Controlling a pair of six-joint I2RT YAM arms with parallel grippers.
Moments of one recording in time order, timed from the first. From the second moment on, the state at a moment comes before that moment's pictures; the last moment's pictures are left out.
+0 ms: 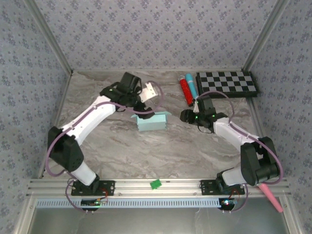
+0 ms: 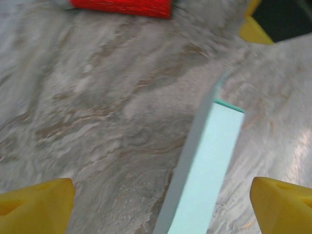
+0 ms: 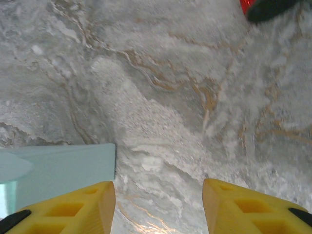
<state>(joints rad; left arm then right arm) -0.57 1.58 1.44 -0.73 0.25 0.47 0.33 1.40 0.83 -0.27 -0.23 0.48</state>
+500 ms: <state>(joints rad) -0.39 1.29 1.09 -0.57 0.20 -0.14 0.35 1.51 1.07 -0.36 -0.37 0.34</state>
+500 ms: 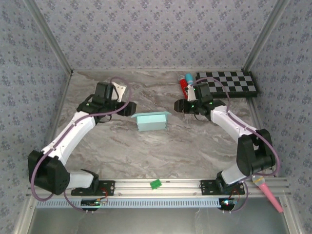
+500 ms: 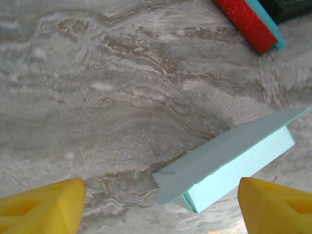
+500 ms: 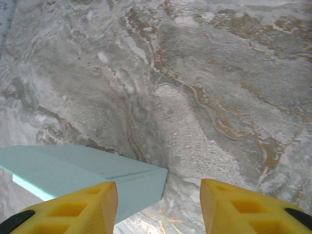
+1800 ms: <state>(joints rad) -0.38 1.35 0.91 -0.38 0.35 -0.33 0.44 1.59 1.15 -0.43 -0.41 0.24</state>
